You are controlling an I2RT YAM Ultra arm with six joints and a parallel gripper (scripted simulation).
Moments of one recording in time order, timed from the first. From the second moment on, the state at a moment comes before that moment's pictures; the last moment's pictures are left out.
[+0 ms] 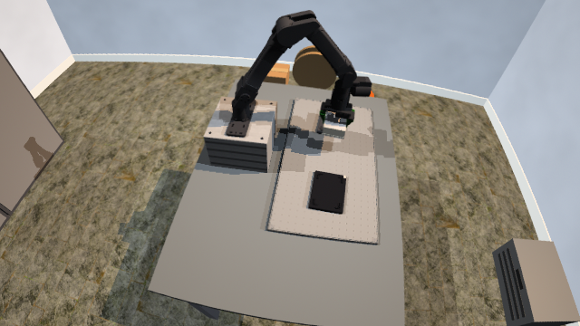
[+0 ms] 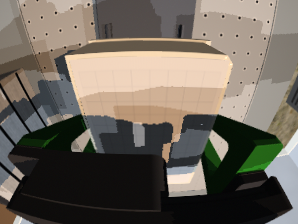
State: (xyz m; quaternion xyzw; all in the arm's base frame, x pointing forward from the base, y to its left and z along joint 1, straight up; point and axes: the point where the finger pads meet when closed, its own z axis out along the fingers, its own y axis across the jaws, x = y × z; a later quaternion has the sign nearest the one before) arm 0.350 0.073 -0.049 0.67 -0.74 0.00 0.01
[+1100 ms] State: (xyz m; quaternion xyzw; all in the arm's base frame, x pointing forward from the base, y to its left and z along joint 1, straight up) arm 0.352 0.171 -0.050 0.67 -0.74 0.00 0.00
